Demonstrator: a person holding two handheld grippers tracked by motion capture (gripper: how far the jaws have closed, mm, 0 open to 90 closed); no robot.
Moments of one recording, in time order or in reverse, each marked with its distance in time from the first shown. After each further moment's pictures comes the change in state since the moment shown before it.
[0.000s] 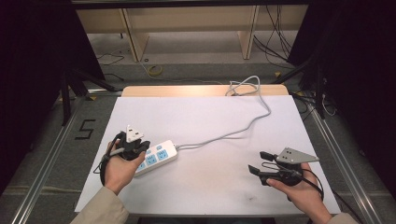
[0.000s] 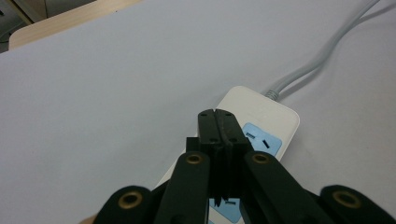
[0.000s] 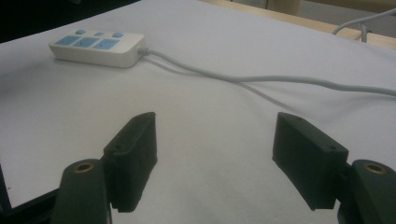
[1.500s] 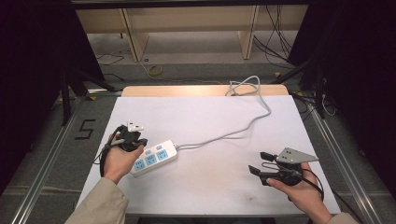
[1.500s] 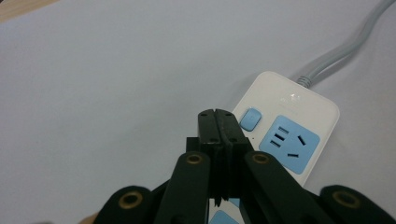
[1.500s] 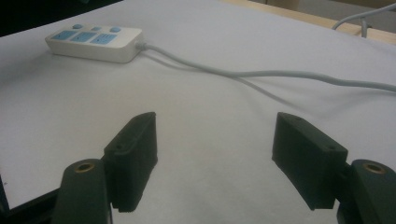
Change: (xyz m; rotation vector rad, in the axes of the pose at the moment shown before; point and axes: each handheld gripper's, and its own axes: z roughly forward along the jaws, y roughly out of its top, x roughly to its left) left arm 0.020 0.010 0.022 0.126 -0.001 -0.003; right arm -0.002 -0.002 0.001 0.018 -0.004 0.000
